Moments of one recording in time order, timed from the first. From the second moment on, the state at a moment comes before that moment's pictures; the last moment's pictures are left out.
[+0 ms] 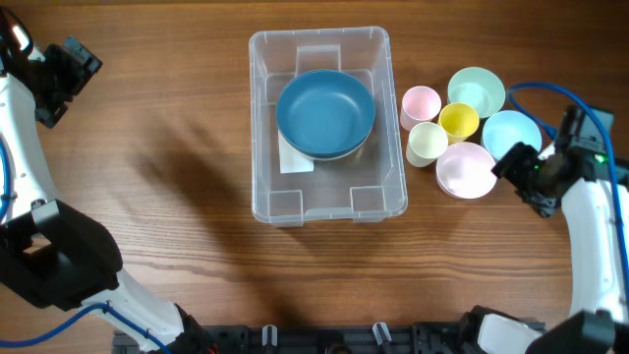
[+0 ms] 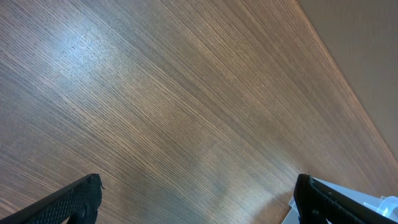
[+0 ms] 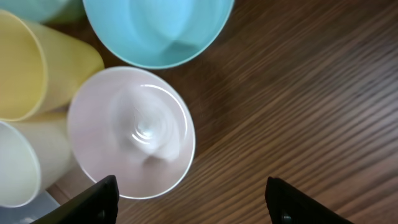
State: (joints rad) left arm 0.45 1.92 1.88 -1.05 0.20 -0.42; right arm -0.32 1.38 1.02 -0.93 -0.04 0.41
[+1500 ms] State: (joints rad) left arm 0.45 1.92 1.88 -1.05 0.20 -0.42; right arm -0.23 1.70 1.02 -0.89 -0.02 0.44
